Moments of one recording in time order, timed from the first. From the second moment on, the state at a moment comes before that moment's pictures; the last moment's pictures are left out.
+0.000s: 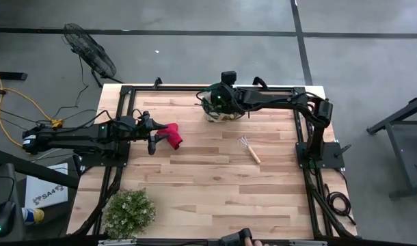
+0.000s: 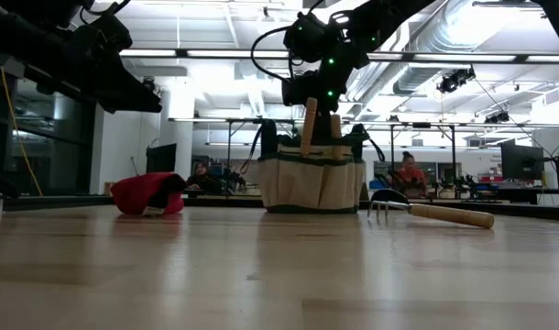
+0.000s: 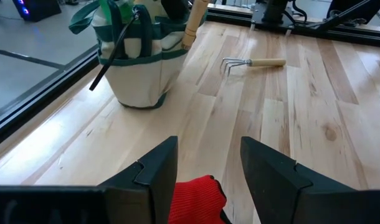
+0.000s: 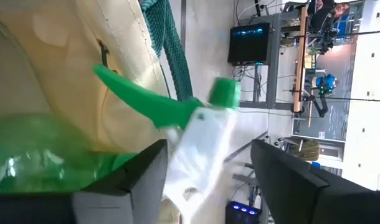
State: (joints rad) left arm 0.13 0.51 0.31 -0.13 -0.14 -0.10; right arm -0.35 1.87 1.41 -0.30 0.76 -0.79
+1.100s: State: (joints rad) left arm 0.13 0.52 0.31 -0.13 -0.19 -0.09; right arm -0.30 1.58 1.41 -0.47 0.68 -0.40
